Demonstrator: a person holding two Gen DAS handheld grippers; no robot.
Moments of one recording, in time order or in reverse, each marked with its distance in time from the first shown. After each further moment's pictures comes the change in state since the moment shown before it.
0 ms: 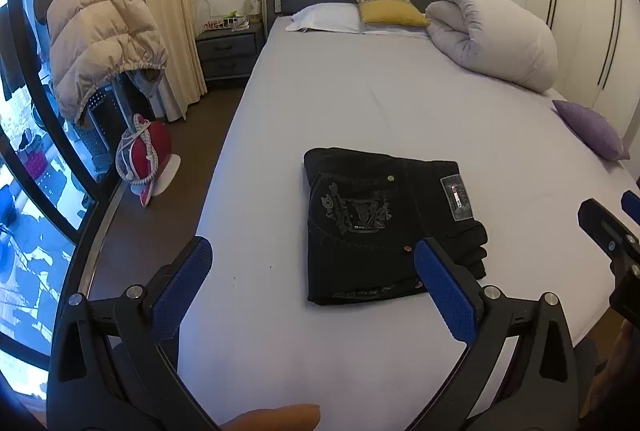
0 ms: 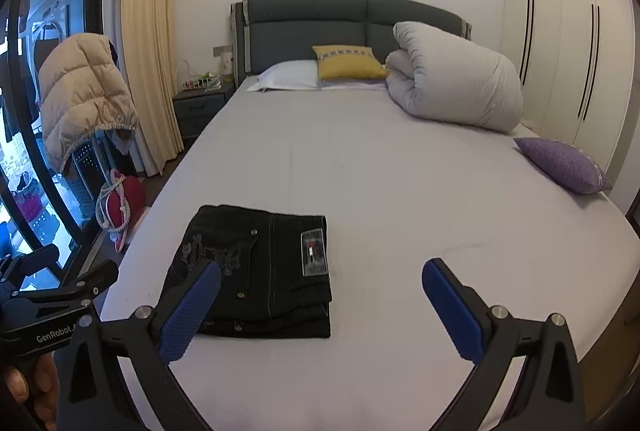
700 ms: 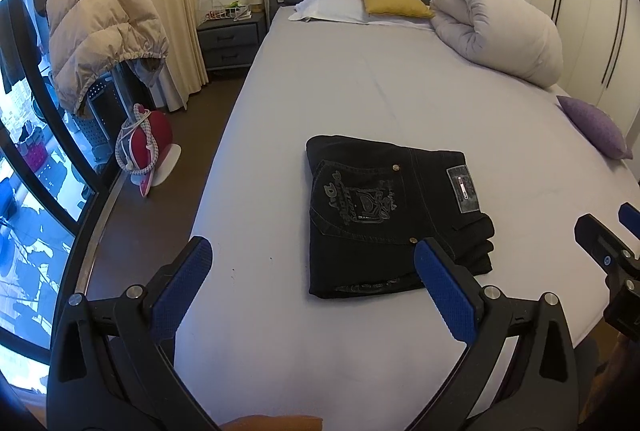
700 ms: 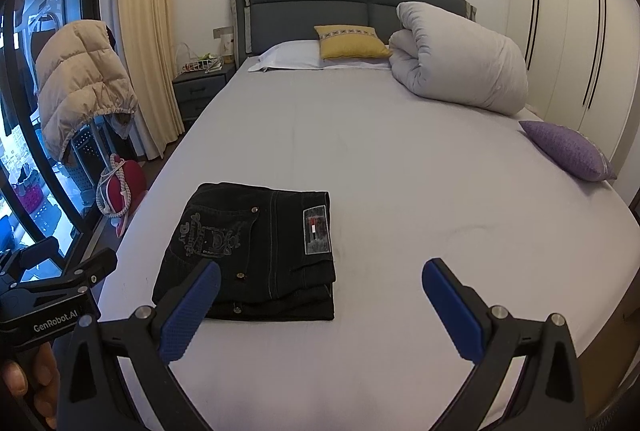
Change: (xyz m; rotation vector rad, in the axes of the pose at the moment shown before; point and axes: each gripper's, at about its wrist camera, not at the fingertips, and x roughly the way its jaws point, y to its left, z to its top) left arm 0.010 -0.002 -0.012 -0.017 0.031 0.009; right arm 0.012 0.001 -0.007 0.002 0.069 0.010
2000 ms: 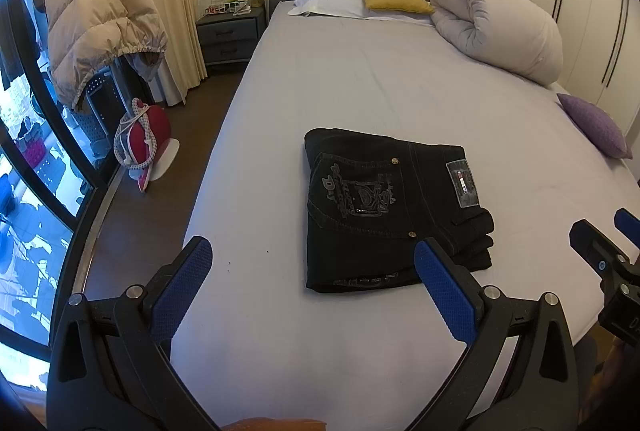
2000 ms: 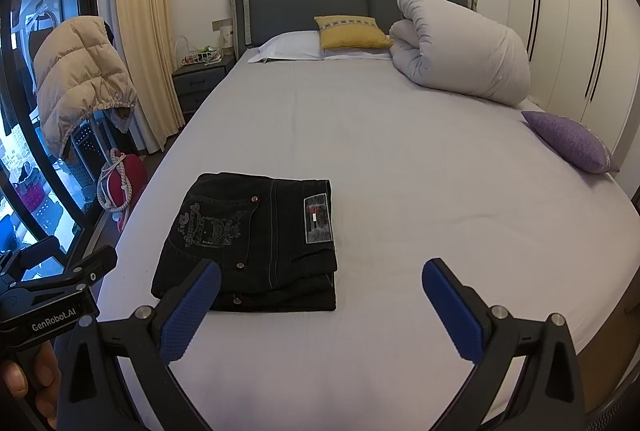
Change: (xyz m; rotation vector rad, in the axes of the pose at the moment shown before) left arm 0.003 0.000 -0.006 -0.005 0.014 -0.005; right arm 0.006 -0.003 -0.011 0.005 0.027 0.009
